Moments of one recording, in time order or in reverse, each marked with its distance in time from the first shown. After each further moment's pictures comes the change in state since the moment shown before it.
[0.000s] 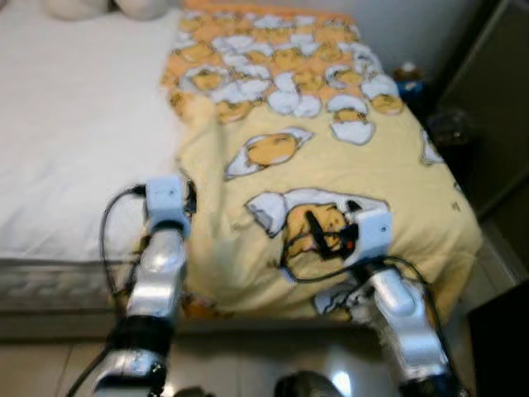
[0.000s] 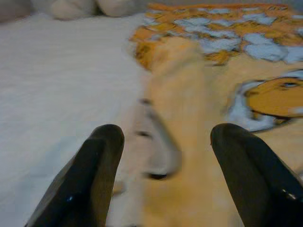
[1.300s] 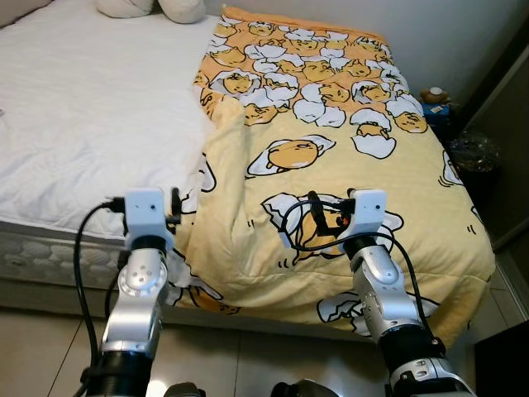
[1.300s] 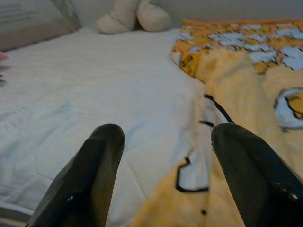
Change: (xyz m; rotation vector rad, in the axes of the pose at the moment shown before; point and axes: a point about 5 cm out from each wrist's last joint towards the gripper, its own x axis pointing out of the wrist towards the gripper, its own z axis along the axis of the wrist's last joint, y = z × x) left arm -0.031 0.032 0.000 0.048 -0.059 0.011; right arm 0.044 -0.007 -0.006 0.090 -0.009 -0.102
